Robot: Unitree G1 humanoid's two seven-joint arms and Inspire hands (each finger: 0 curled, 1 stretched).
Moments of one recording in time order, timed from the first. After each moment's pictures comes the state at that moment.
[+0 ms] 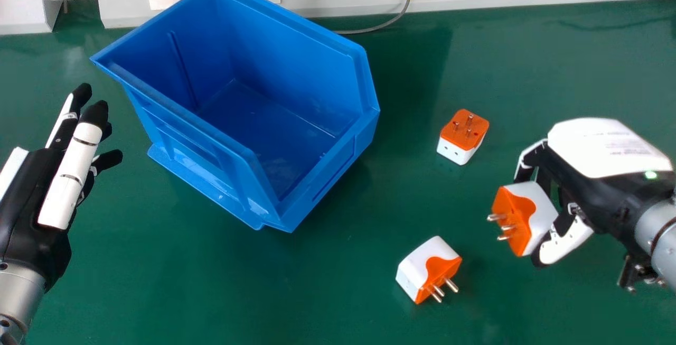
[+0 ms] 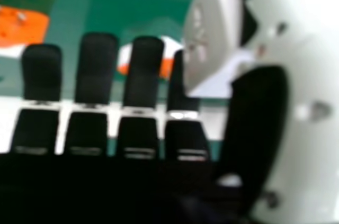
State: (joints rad) left arm 0.13 0.37 0.41 -0.22 -0.17 0.12 -0.31; right arm -0.09 -0.73 0.10 -0.37 -0.82 0.20 0.53
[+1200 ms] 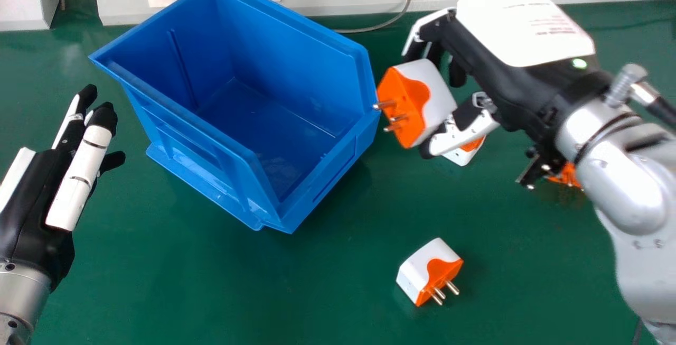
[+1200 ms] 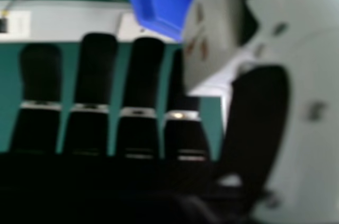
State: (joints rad) left arm 0.14 0.37 0.39 -0.23 -0.14 0.11 -0.29; right arm -0.45 -0.48 0.22 -0.40 -0.83 0.19 0.51
